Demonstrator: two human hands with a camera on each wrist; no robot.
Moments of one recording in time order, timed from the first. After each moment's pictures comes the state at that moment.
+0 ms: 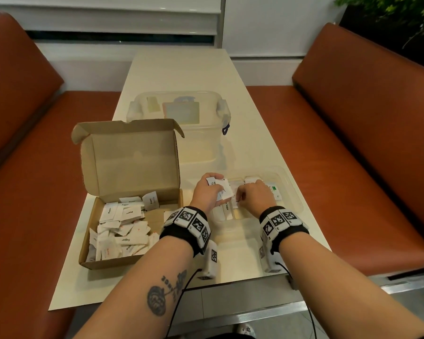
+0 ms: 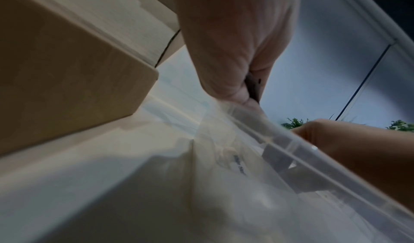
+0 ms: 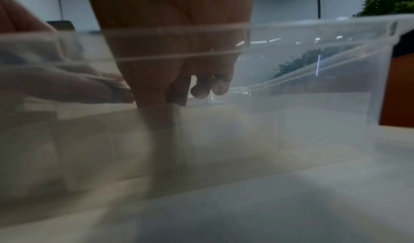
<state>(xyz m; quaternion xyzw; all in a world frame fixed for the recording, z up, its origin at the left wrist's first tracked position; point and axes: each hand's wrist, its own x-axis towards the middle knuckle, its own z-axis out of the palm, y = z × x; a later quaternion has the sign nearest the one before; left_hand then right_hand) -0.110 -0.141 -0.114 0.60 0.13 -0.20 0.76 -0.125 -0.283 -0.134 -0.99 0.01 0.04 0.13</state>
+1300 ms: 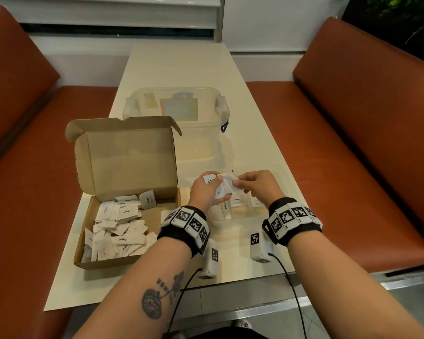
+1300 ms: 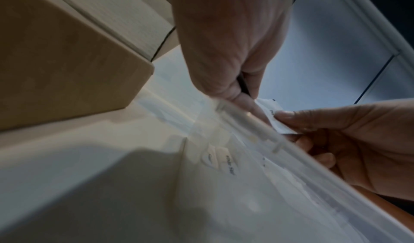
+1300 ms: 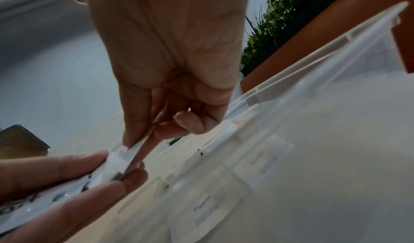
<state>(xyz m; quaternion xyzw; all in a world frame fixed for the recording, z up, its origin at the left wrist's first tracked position) -0.105 -0.142 -0.118 0.59 0.15 -0.19 0.77 -0.118 -0.294 -0.108 -0.84 0.11 0.04 0.52</state>
